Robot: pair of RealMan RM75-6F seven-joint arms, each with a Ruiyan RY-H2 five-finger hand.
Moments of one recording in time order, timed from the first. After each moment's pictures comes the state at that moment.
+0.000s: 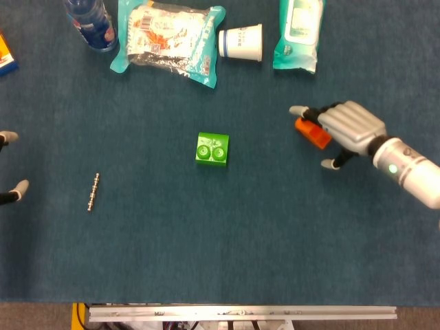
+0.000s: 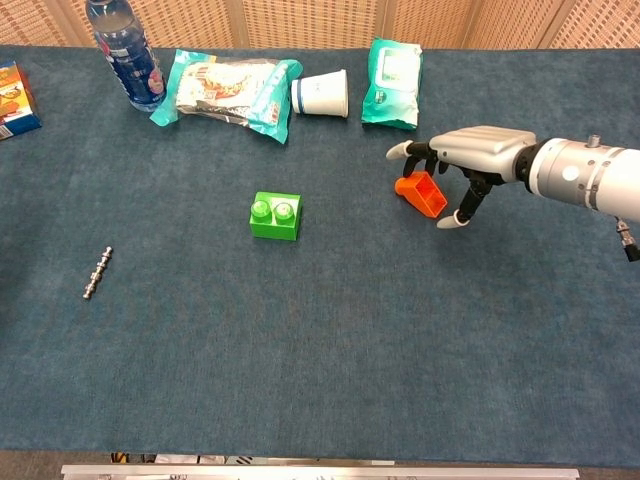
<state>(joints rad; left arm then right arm) -0.17 -1.19 -0.05 -1.71 1.26 1.38 0.27 0.81 -1.32 0.04 -1.55 -1.22 0.62 -0.06</state>
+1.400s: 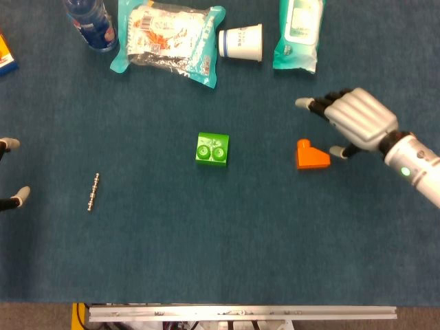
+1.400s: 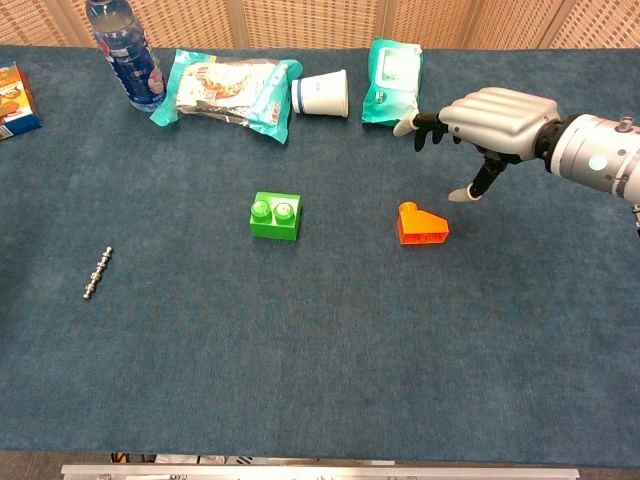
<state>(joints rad) -0.15 -1.17 -0.04 -1.74 1.26 1.36 0.27 0.78 -1.29 0.06 -1.55 -1.33 0.76 -0.18</state>
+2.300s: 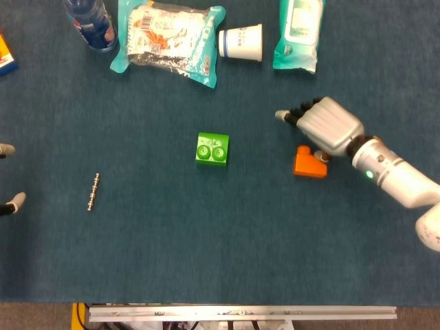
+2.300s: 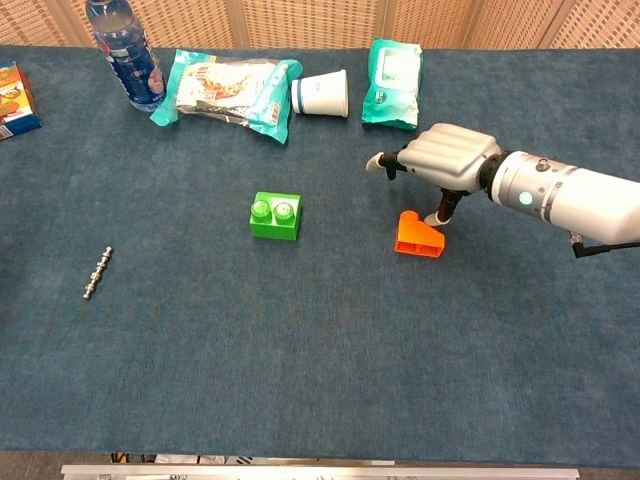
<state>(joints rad) -0.13 -1.14 -0.03 -1.76 1.27 1.36 0.24 0.83 -1.49 0.01 -1.38 -1.33 0.73 -0.33</state>
